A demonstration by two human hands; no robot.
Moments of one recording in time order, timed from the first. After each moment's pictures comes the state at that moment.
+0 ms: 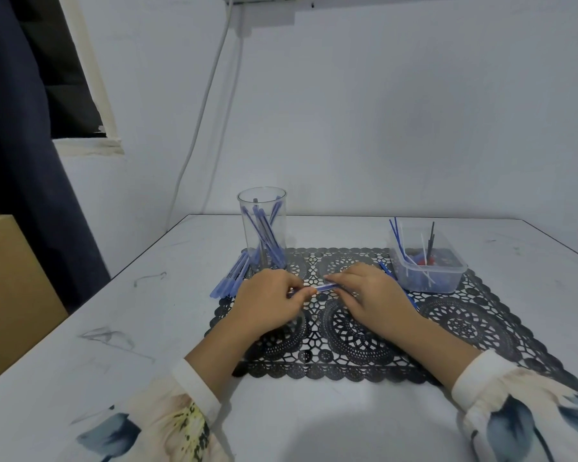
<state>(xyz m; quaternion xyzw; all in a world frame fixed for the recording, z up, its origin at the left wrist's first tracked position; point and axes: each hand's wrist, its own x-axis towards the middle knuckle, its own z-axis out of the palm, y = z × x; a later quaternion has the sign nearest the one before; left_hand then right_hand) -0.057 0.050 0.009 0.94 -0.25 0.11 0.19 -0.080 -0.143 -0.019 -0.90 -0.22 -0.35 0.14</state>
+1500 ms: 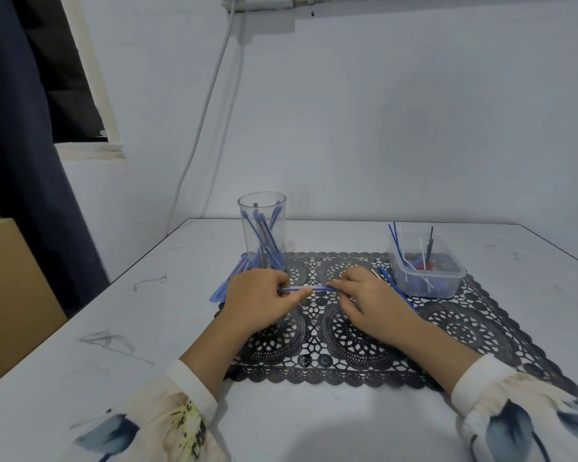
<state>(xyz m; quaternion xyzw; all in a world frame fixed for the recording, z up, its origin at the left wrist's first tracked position) -0.042 0.060 0.004 0.94 -0.23 0.21 0.13 -0.084 -0.140 -0.013 -0.94 -0.20 -0.24 0.14</state>
